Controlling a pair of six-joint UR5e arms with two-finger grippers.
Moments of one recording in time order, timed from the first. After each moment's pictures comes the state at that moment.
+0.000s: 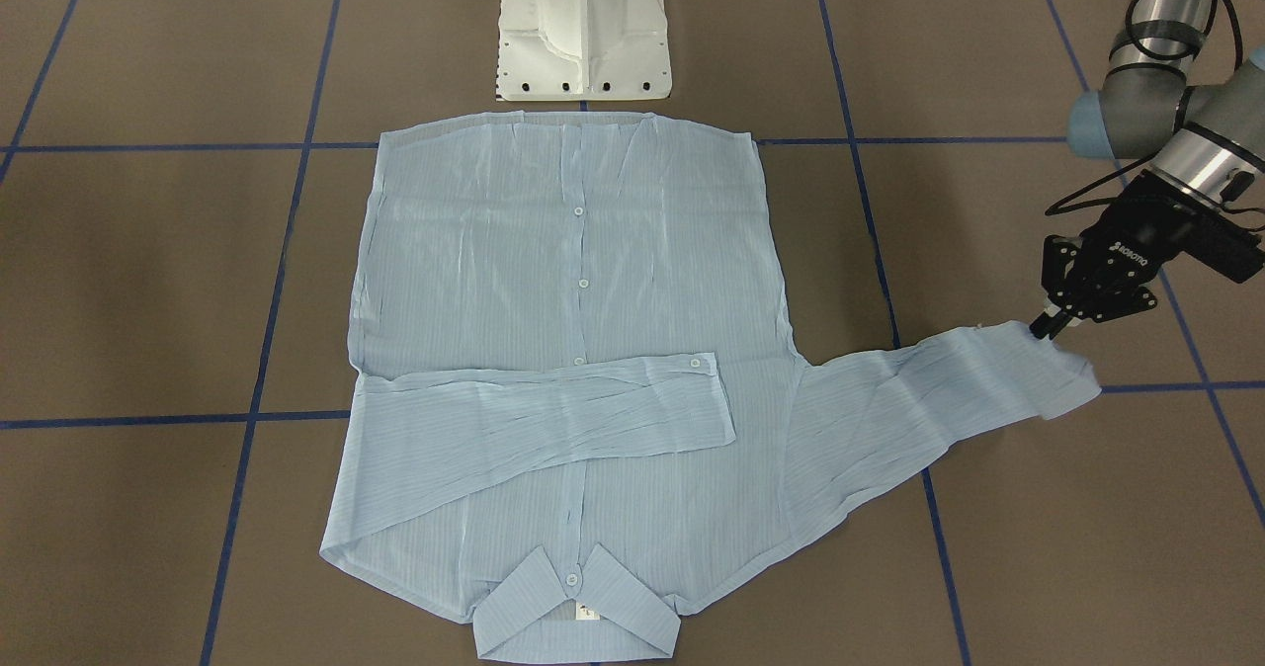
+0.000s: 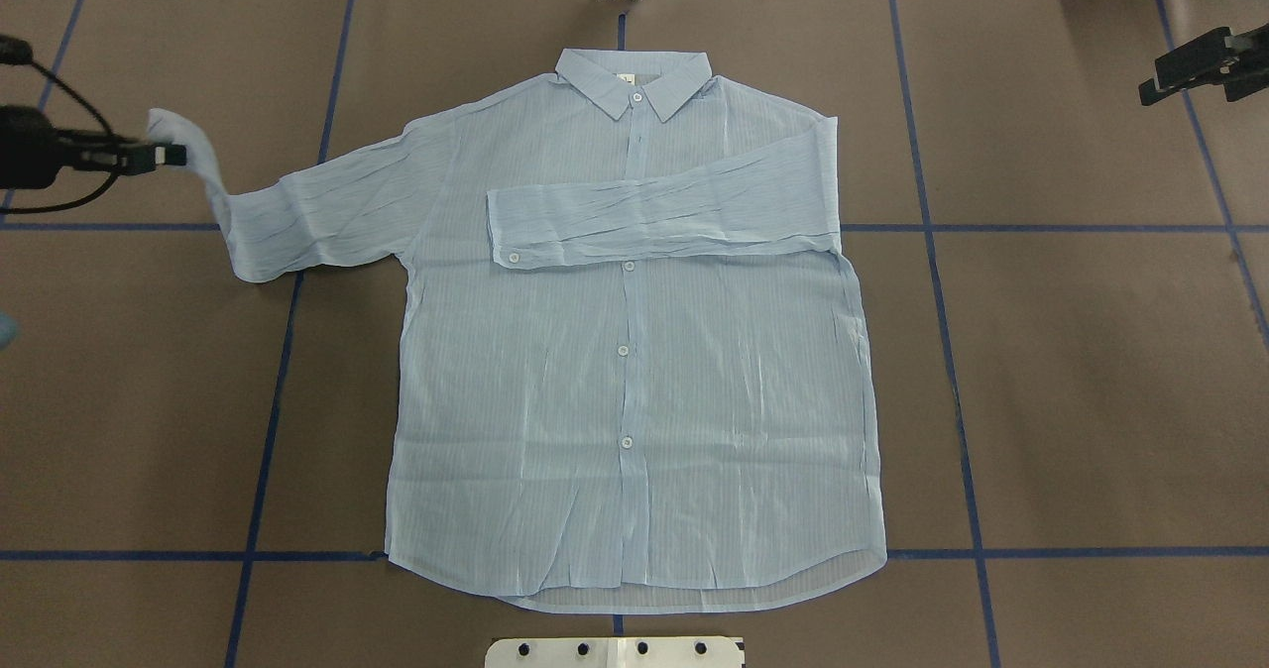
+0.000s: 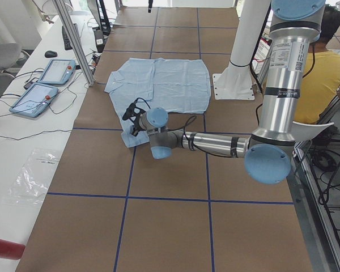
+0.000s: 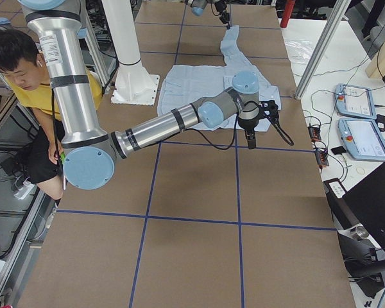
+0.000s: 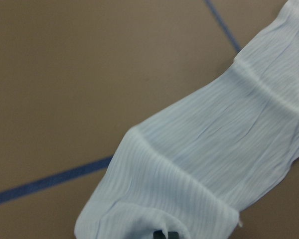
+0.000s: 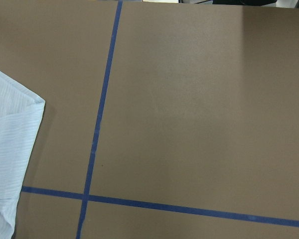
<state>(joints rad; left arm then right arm) -1.07 -1.76 -1.53 -2.76 -2.13 -0.89 1.31 -1.37 1.79 -1.40 2.27 0.50</state>
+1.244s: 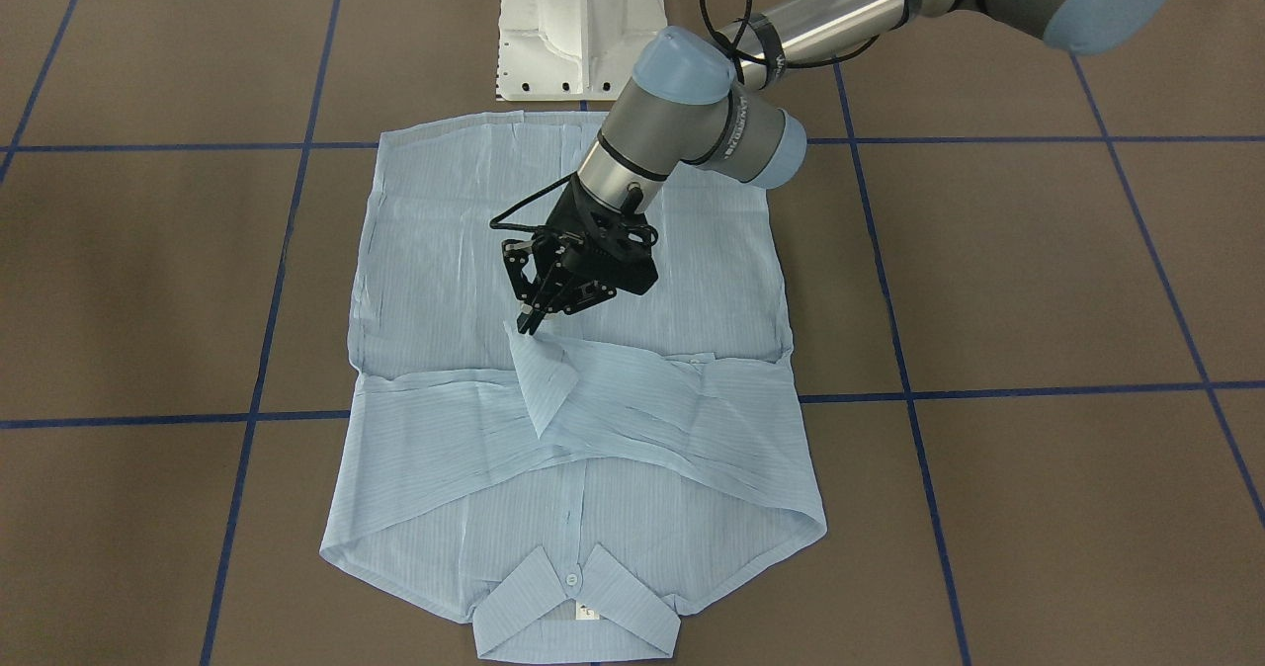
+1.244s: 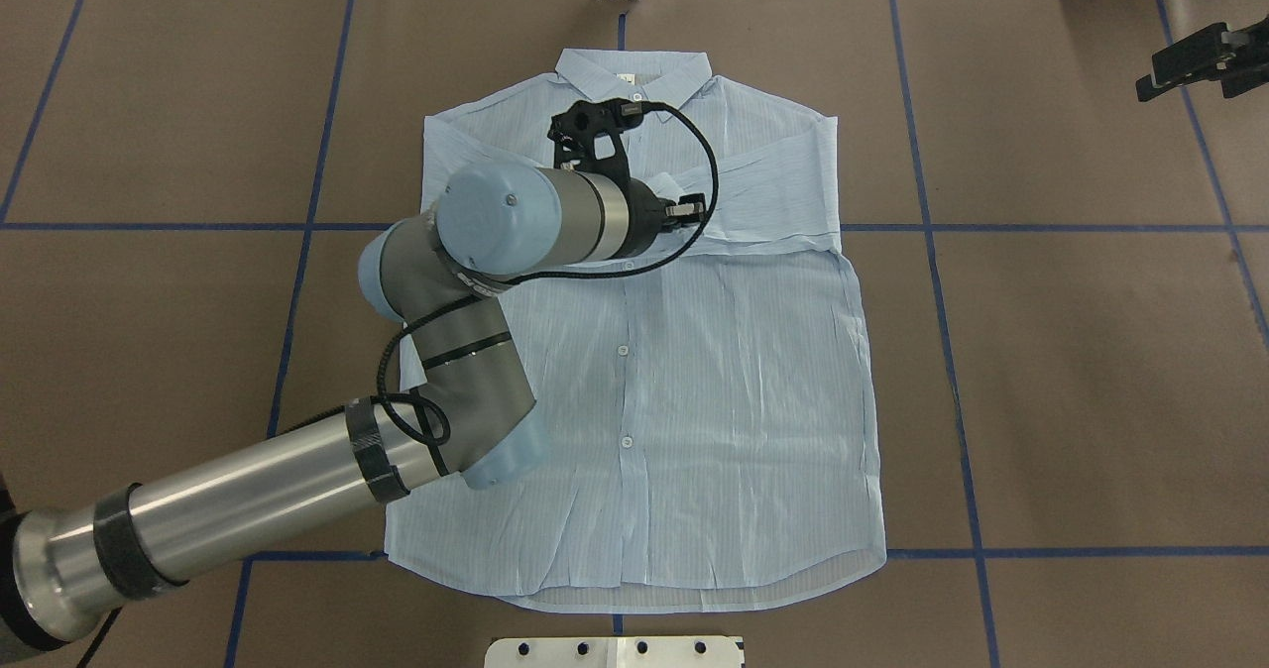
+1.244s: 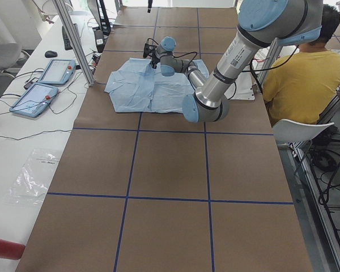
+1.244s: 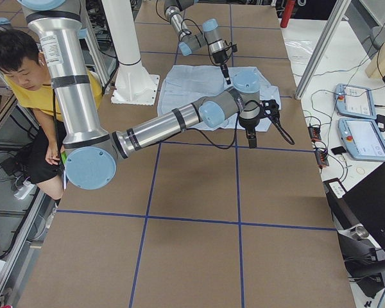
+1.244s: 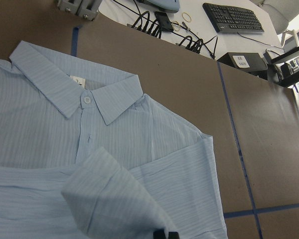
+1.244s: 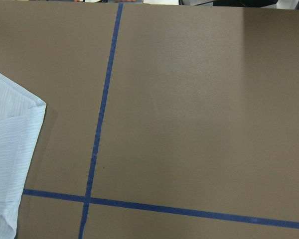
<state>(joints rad) -0.50 -2.44 -1.30 -2.36 -1.61 -1.36 1.31 -1.36 1.79 -1.40 2.27 0.51</state>
